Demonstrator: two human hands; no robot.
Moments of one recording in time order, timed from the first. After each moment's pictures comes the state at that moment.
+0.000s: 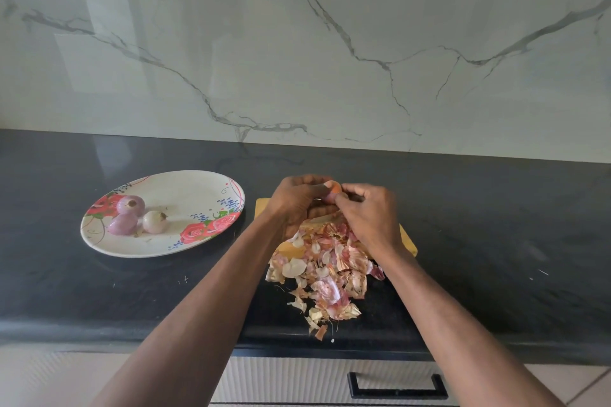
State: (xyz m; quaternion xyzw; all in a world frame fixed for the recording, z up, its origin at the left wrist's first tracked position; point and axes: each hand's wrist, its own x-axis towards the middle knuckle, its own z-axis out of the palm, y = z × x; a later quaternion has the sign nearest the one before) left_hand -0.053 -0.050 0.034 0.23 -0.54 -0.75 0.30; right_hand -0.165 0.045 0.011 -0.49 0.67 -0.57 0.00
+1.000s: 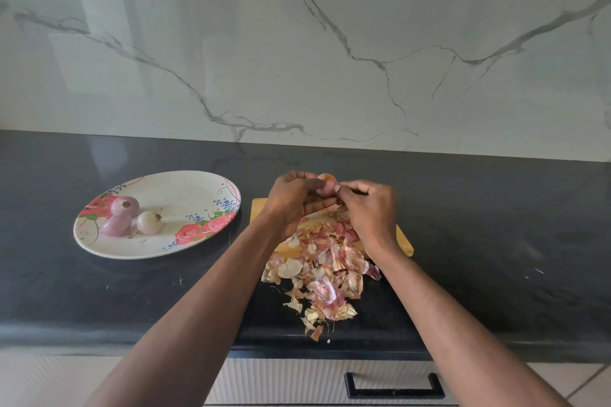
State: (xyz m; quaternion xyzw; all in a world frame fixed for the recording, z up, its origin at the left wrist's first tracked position) left_hand -0.058 -0.049 0.036 0.23 -0.48 -0.77 0.34; right_hand -0.166 0.041 0.015 -0.41 0.65 -0.63 0.03
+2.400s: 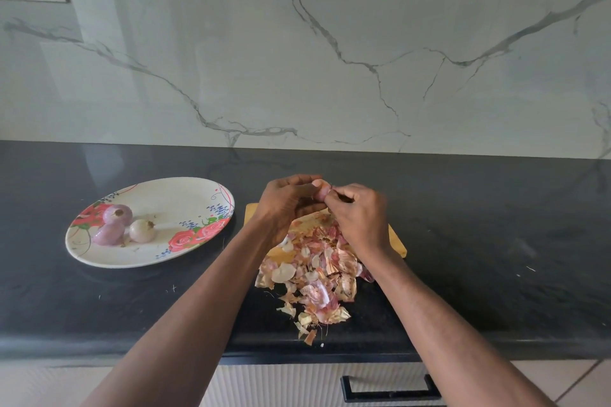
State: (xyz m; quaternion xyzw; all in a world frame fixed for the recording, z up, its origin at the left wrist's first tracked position) left_hand -0.057 -0.053 0.031 0.21 -0.52 -0.75 0.35; right_hand -0.174 0.036 0.002 -0.51 0.63 -0.57 -0.13
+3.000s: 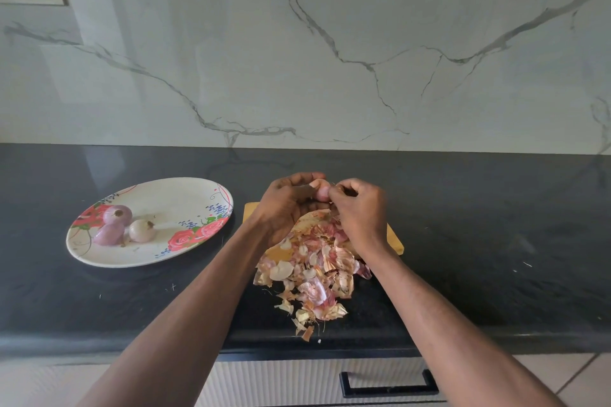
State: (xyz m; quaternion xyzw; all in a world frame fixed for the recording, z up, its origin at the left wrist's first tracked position) left_hand -0.057 -0.052 0.028 0.15 -0.54 -0.76 0.32; right_hand -0.169 0.042 0.009 -0.42 0.66 -0.62 -0.01
